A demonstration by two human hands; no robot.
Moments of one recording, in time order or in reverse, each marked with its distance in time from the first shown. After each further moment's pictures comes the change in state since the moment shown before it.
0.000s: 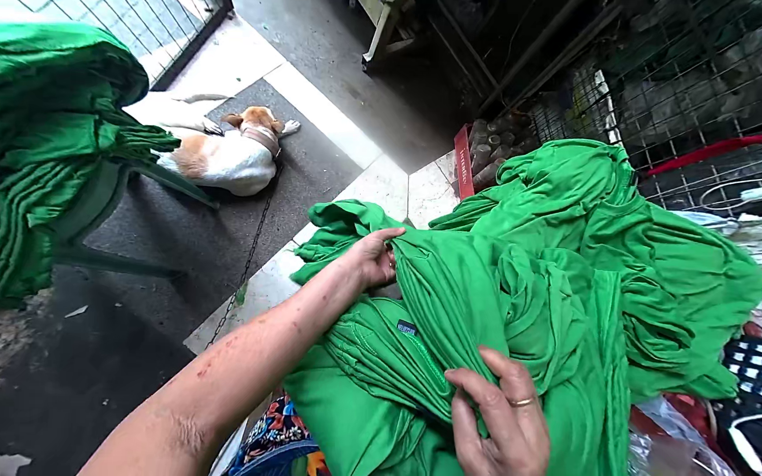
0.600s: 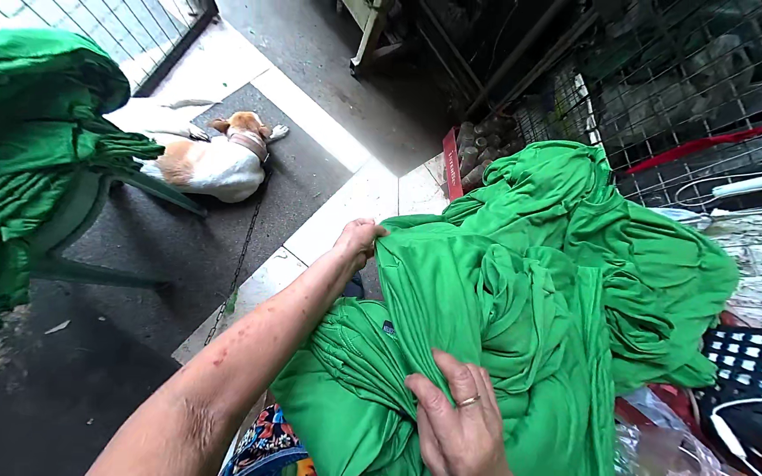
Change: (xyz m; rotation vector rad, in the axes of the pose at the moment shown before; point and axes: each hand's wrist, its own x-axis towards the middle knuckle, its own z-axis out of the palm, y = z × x) left_hand 0.047 0.008 -0.007 0.262 0.165 0.319; right_hand -0.006 0.000 0.010 -0.162 -0.074 -0.159
